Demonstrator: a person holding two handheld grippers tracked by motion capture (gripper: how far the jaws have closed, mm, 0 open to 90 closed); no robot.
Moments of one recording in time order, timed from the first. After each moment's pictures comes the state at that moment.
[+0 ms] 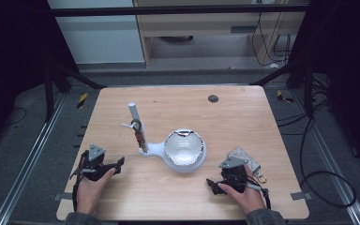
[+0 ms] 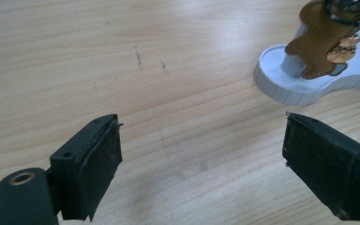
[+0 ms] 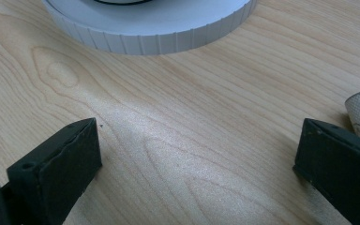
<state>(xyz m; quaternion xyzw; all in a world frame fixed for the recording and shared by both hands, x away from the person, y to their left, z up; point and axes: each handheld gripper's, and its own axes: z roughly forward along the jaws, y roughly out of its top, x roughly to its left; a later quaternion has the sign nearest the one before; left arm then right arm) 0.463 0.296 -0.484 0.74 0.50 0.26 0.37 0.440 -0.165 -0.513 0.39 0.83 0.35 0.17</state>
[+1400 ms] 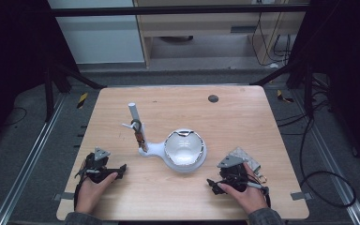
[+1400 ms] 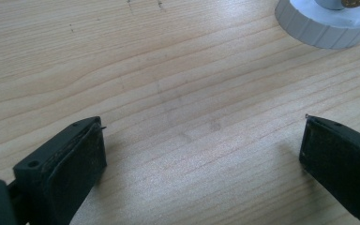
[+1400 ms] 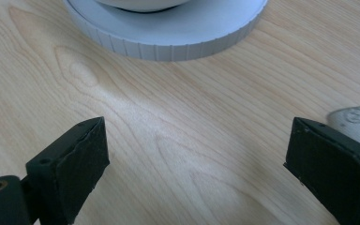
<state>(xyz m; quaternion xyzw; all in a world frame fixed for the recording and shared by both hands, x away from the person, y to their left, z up) 0.470 0.296 -0.508 0.77 0.51 0.22 0.32 0.435 -0.161 -0.491 0.37 0.85 0.32 0.18</state>
